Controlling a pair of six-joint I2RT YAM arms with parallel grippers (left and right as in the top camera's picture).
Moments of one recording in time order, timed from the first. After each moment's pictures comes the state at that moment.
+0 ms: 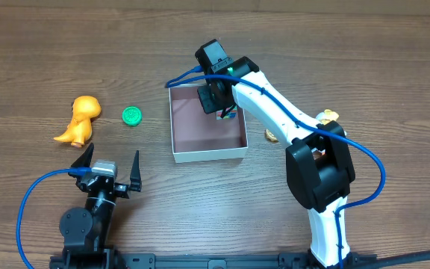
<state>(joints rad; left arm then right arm) 0.06 0.02 0.01 -0.06 0.18 0.08 0.57 2.18 1.80 -0.90 0.01 0.20</state>
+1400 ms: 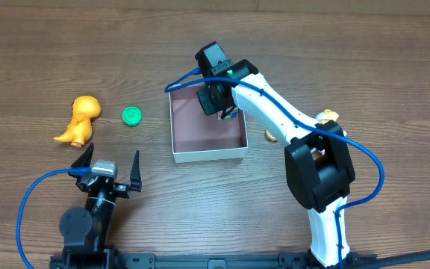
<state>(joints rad) 0.06 0.02 0.01 -0.06 0.18 0.08 0.57 2.18 1.77 -0.85 0.01 0.15</state>
